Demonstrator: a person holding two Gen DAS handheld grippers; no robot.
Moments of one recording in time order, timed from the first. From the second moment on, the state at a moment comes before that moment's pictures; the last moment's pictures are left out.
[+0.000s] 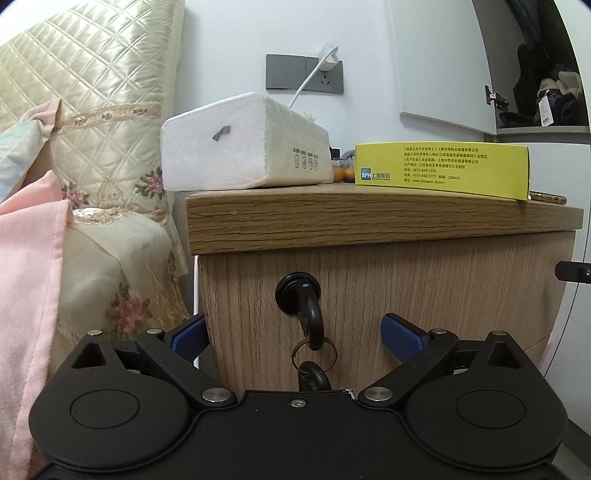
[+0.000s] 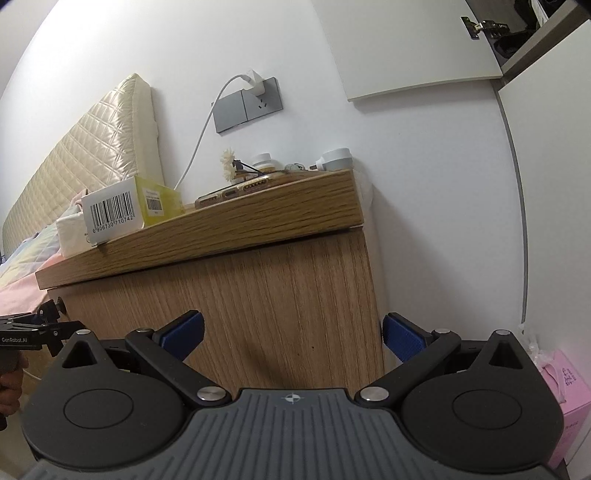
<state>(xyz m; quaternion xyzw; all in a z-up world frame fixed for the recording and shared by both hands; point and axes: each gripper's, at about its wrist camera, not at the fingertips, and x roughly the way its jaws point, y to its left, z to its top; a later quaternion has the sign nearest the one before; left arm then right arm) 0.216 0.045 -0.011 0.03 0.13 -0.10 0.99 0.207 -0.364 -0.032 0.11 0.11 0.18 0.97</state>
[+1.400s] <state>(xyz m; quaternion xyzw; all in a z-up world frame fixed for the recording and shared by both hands) 0.219 0.043 -0.011 0.02 0.13 -0.10 0.99 0.221 -0.365 -0.030 0.06 0.11 0.22 0.97</state>
